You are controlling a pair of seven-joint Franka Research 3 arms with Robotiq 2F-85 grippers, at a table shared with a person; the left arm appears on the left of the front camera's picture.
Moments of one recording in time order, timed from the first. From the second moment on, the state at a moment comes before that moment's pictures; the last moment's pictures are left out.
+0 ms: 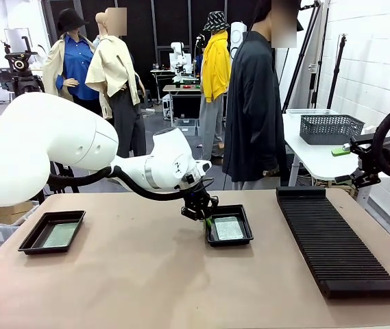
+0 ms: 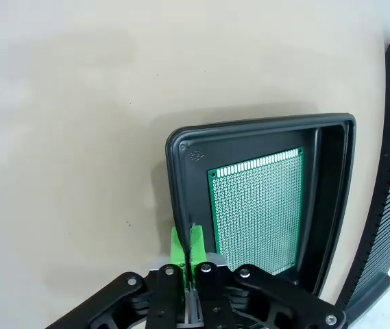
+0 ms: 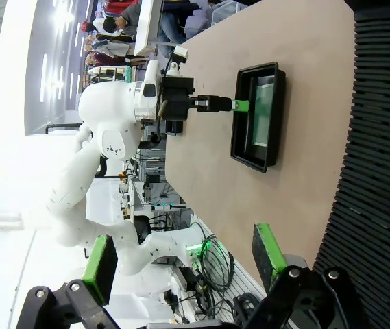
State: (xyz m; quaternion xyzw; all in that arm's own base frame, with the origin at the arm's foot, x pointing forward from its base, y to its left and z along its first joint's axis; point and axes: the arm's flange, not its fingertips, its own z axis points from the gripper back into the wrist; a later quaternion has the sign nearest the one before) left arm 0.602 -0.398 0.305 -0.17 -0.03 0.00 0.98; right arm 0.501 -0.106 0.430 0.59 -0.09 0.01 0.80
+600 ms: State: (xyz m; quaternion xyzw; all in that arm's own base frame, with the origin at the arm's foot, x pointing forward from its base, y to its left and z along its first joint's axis) left arm 0.602 -0.399 0.306 -0.17 -0.02 0.00 0.98; right arm 0.501 -0.106 0.430 0.59 -0.09 0.01 0.80
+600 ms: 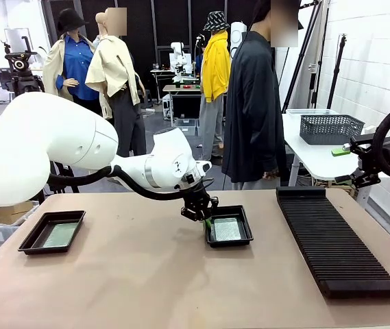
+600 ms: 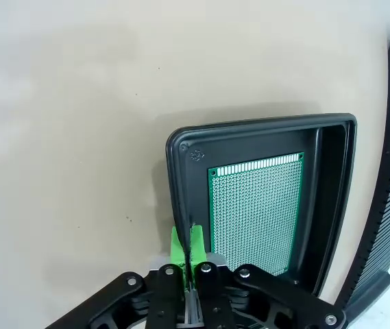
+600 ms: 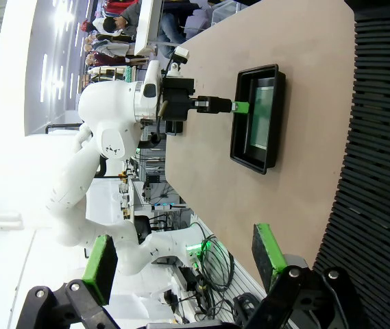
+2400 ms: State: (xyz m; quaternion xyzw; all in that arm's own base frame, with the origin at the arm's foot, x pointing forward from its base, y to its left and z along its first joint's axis) left arm 0.575 -0.257 0.324 -0.15 -0.04 0.02 0.99; right arm 0.501 -0.106 0.430 0.59 -0.09 0.01 0.80
